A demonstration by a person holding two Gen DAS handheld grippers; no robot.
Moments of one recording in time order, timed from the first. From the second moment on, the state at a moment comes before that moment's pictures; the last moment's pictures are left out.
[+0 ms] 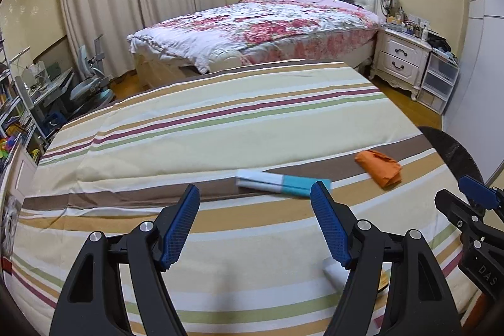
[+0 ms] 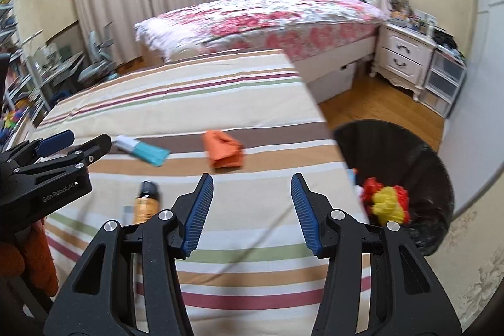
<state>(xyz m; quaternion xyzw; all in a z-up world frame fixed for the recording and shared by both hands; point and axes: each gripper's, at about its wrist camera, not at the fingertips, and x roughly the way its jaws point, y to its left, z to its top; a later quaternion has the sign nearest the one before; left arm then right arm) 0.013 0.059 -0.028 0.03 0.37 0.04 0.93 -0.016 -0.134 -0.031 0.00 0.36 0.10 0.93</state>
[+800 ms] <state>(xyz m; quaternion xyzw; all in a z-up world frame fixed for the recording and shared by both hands) -0.008 0.112 -0.058 -0.03 0.40 0.07 0.91 -0.016 -0.054 -0.067 -0.08 0.42 0.16 0.89</state>
